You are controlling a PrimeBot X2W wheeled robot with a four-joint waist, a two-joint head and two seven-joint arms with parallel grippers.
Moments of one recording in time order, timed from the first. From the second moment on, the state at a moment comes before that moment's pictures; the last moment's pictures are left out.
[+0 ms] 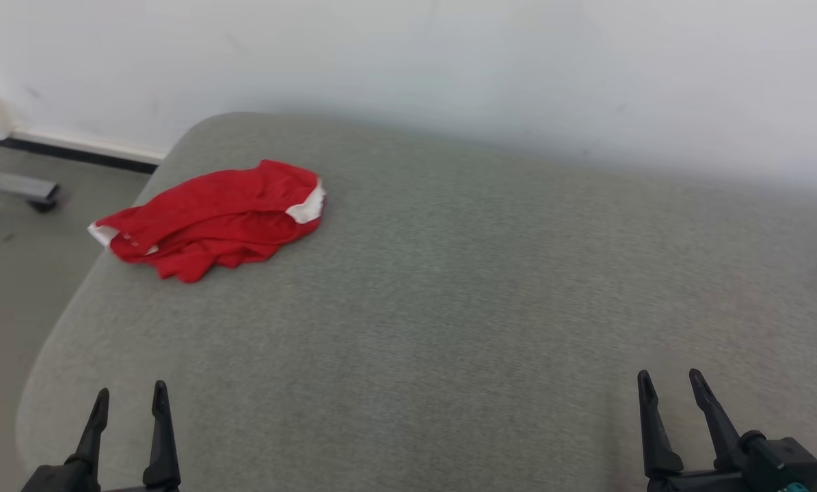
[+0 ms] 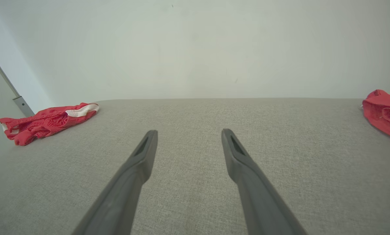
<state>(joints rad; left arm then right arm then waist) -0.03 0.13 0.09 0.22 -0.22 -0.10 -0.26 0.03 -0.09 0.02 0.19 0.23 0.13 -0.26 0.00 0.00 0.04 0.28</state>
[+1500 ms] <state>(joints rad) -0.34 0.23 0.16 0.25 -0.29 -0.10 -0.23 -0.10 -0.15 0.03 0.10 0.19 0.13 -0.20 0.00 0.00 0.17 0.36</state>
